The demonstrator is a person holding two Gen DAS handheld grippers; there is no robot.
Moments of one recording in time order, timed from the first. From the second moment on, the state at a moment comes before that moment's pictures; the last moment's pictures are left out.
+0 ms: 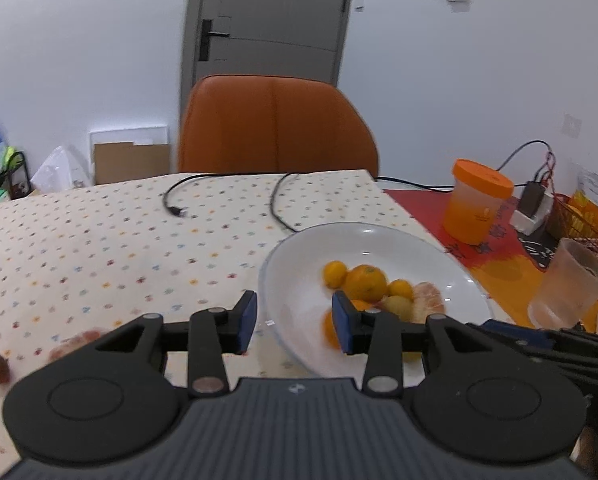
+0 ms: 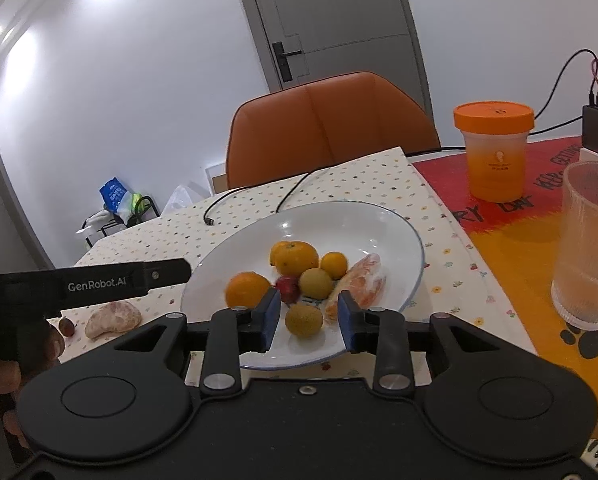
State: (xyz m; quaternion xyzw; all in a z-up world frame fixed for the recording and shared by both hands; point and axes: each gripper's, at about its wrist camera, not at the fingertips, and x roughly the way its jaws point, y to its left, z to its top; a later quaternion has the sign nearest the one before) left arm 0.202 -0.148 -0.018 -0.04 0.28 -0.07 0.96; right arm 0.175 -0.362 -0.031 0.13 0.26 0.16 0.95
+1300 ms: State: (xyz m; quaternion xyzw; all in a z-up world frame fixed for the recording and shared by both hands) left arm 0.153 -0.034 -0.028 -0.07 0.30 0.06 0.95; right arm 0.175 -0.273 -0.021 0.10 0.27 0.22 0.93
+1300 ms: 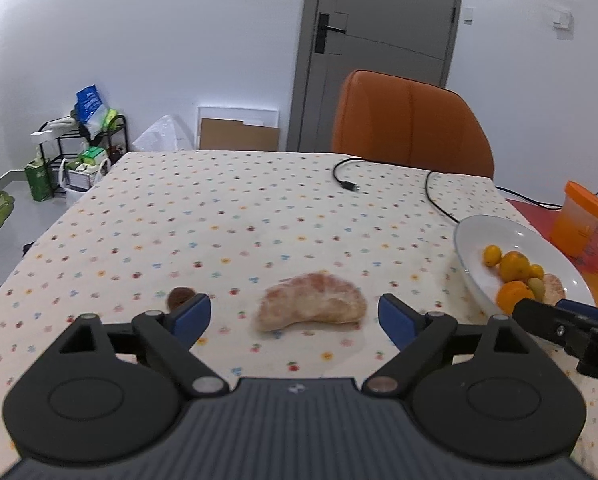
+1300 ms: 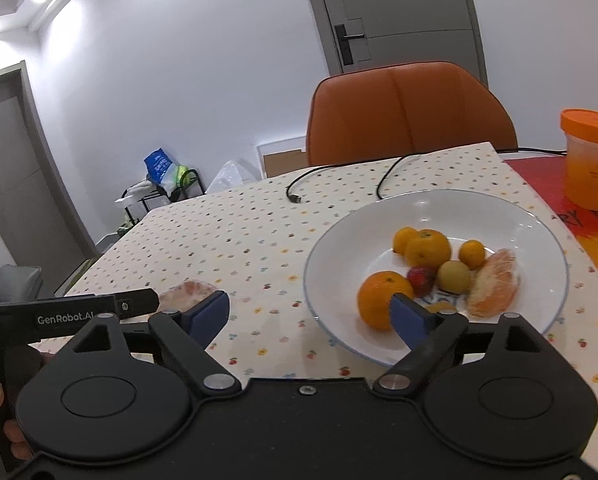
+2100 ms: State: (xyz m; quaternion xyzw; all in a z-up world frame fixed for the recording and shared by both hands) left arm 0.147 0.023 -0.044 -0.11 0.31 0.09 0.94; right arm 0.185 -0.209 -0.025 0.07 0.27 0.26 0.92
